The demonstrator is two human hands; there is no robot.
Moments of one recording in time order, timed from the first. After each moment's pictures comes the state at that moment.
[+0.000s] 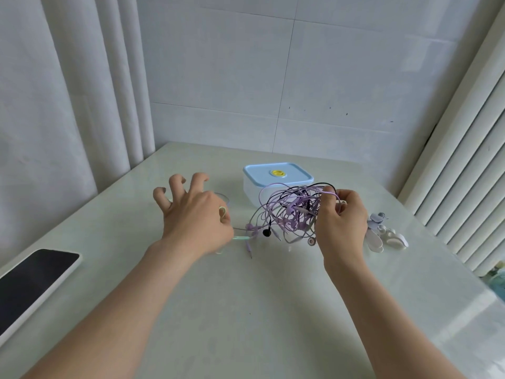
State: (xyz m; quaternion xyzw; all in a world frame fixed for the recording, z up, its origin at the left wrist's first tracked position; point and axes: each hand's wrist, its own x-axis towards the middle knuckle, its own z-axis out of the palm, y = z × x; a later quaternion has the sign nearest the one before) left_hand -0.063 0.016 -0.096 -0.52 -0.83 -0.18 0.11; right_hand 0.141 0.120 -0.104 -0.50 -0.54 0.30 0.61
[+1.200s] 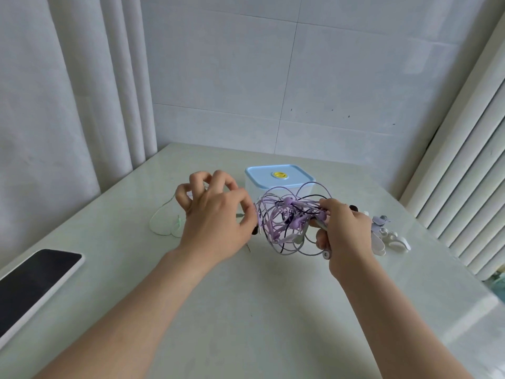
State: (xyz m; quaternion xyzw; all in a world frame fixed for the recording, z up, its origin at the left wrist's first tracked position) left_hand -0.044 0.027 -0.107 -0.56 -0.71 -0.37 0.23; right_hand 0.149 0.099 -0.076 -0.52 -0.43 0.52 0.52
